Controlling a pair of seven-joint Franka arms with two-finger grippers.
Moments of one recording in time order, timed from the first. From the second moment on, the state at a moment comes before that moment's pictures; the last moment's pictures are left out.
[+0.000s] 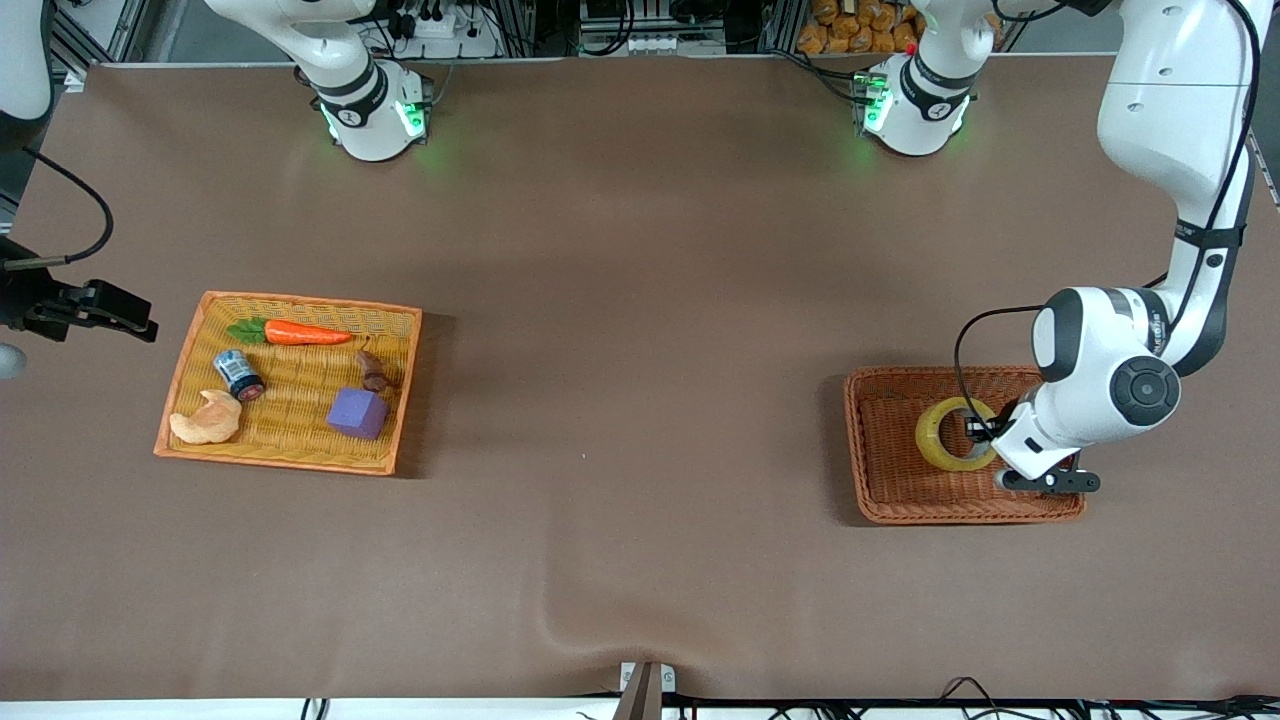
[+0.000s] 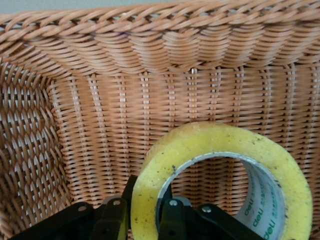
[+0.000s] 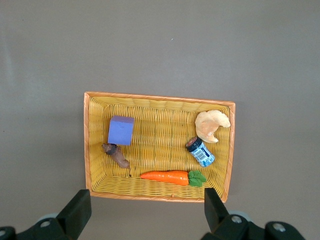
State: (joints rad) left arm 0.05 0.58 -0.08 -1.77 0.09 2.27 -0.03; right arm 0.01 0.17 -0.05 -1.41 -0.02 1.57 -0.03
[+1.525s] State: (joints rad) left arm 0.04 0.30 -0.20 -1.75 0.09 2.13 -0.17; right arm 0.01 0.15 -0.06 -1.40 -0.02 1.51 0.00
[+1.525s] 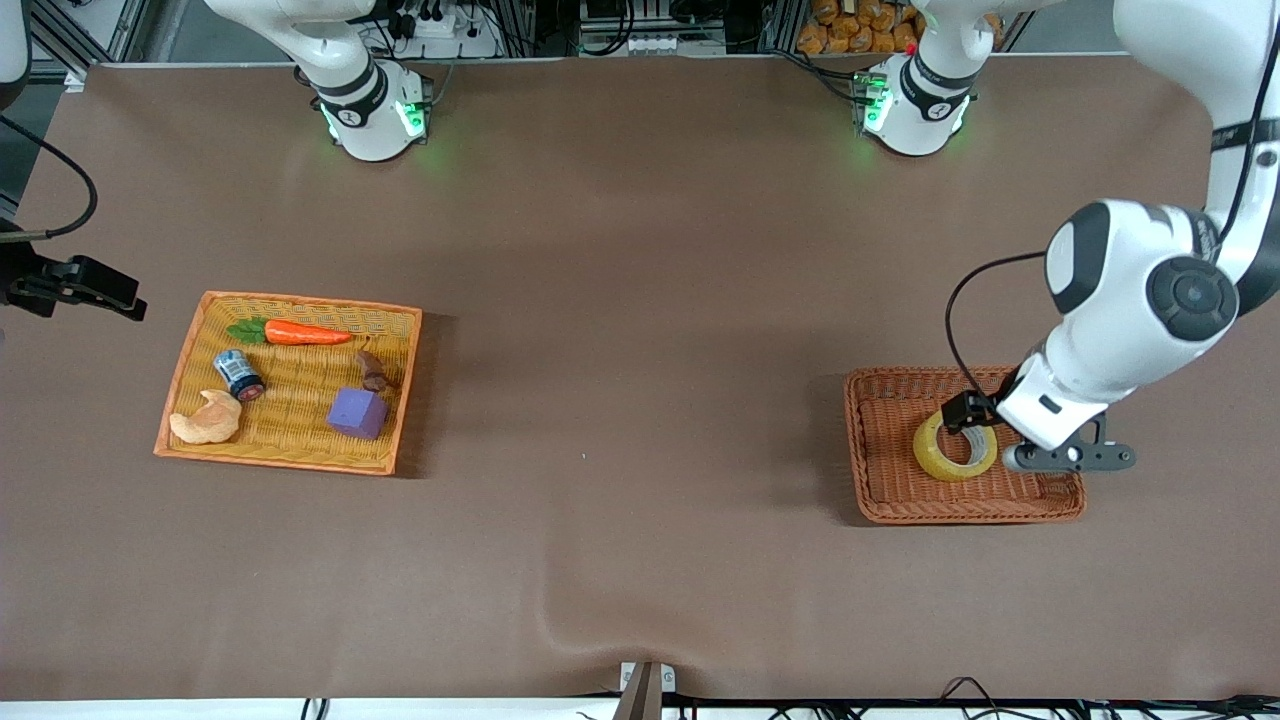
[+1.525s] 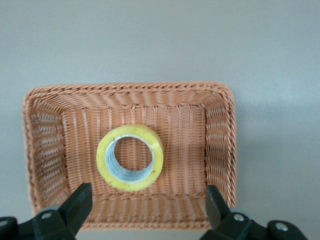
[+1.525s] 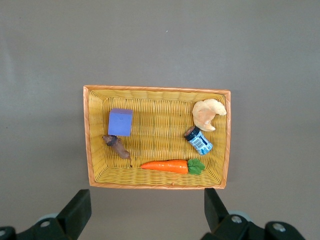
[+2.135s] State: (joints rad) left arm -0.07 0.06 -0.09 -1.76 0.03 1.91 -0.17; right arm -0.01 0.15 -0.06 -1.39 0.00 1.51 -0.01
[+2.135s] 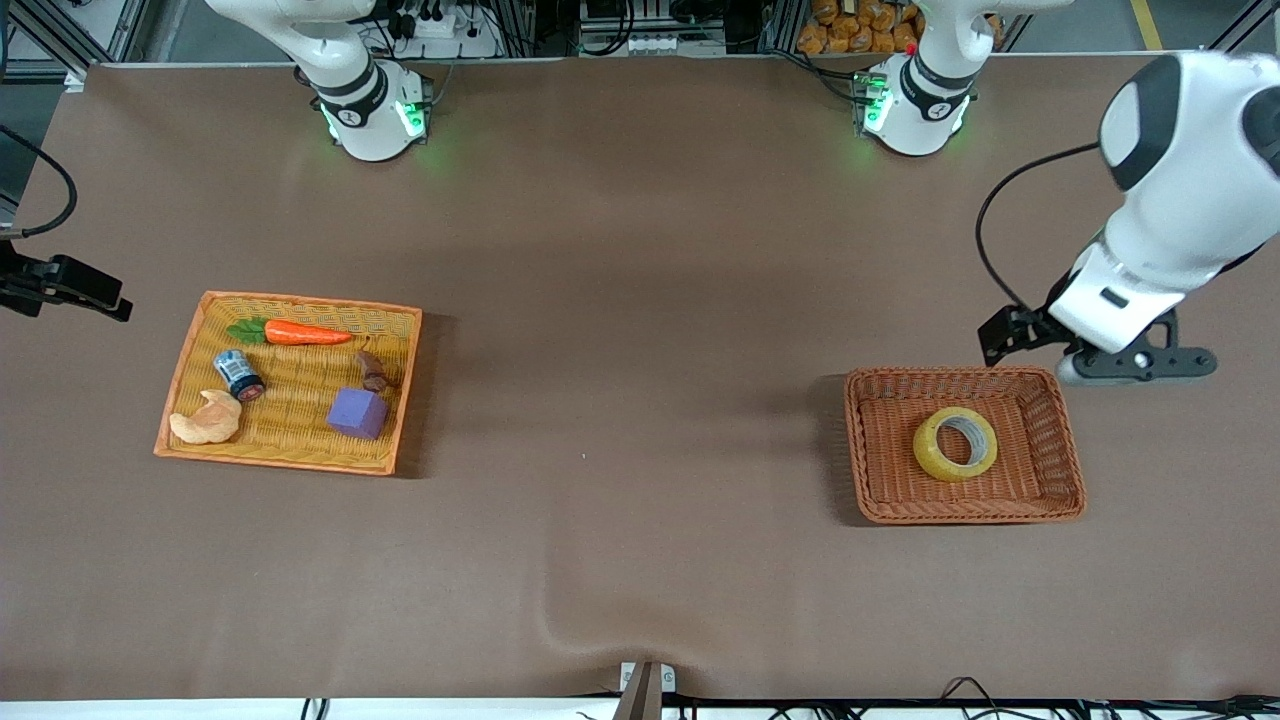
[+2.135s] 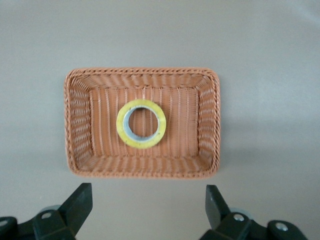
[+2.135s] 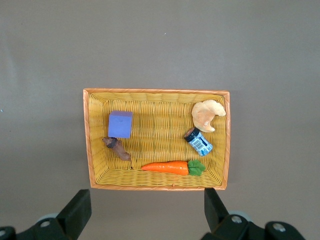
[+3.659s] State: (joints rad) left arm -0.07 0.01 -0.08 -1.50 0.03 1.44 0.05; right arm -0.04 0.08 -0.06 -1.44 0.01 1.54 -0.04
